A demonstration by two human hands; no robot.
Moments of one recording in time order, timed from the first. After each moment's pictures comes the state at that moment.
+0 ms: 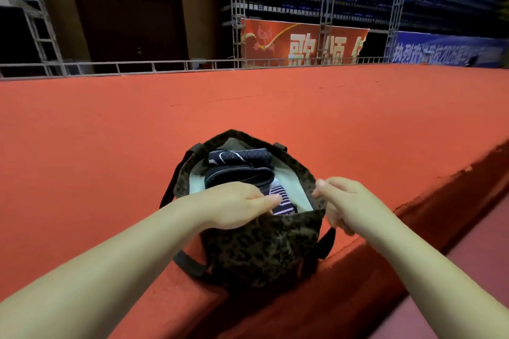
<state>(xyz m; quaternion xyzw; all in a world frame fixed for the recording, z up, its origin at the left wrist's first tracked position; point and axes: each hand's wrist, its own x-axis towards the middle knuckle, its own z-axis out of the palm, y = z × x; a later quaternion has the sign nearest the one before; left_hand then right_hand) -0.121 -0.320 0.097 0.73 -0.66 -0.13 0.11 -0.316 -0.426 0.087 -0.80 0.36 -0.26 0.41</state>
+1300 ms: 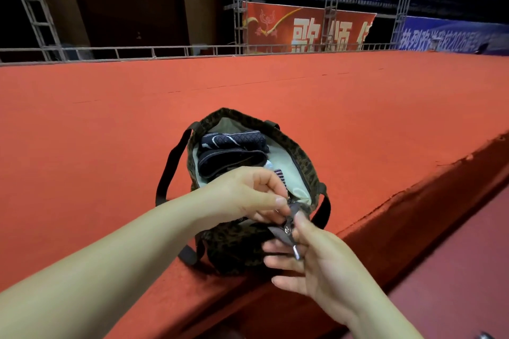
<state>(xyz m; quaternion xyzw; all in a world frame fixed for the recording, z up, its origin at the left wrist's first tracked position) -0.161 -0.307 0.096 0.59 -0.55 -0.42 0.42 -0.329 -0.346 0.043 -0.52 0.31 -0.17 0.78</state>
